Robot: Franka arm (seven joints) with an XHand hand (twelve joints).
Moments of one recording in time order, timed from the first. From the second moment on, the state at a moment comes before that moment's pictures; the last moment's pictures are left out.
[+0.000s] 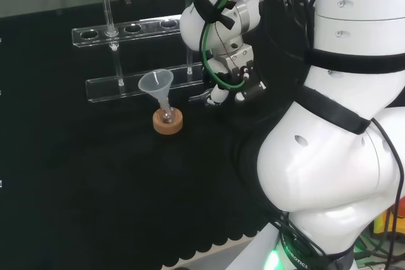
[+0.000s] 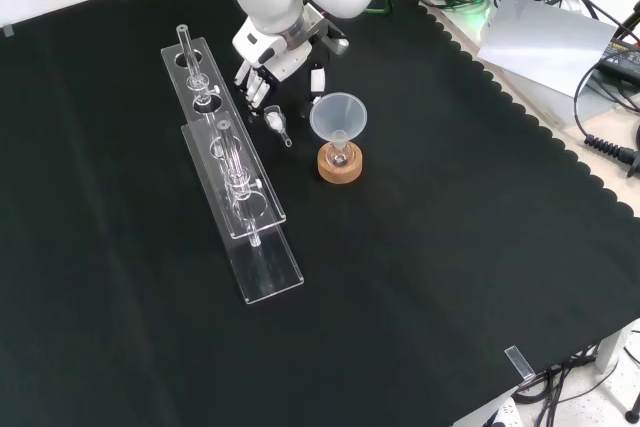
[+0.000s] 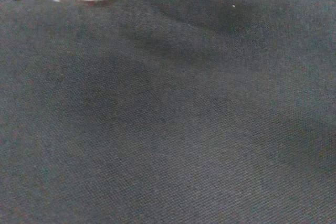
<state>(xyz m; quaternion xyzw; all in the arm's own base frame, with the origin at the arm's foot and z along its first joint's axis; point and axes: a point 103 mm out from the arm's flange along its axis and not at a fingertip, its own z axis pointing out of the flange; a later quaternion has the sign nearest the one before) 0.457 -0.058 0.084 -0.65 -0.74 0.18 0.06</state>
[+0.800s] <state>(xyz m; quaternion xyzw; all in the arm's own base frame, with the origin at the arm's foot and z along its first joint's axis) 0.459 -0.060 0.082 -0.65 -0.74 0.19 0.05</state>
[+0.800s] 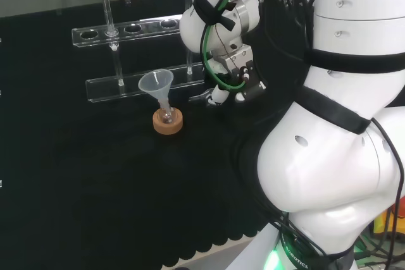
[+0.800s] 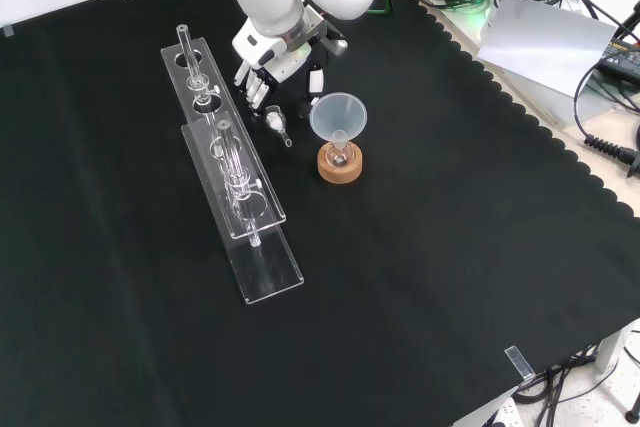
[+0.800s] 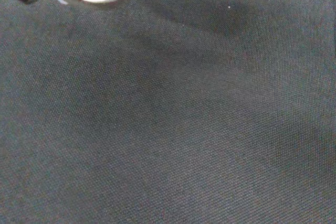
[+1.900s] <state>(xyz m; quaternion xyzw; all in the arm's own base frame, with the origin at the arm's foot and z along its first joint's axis) 0.465 -0.062 0.071 -0.64 -0.74 0.19 0.06</state>
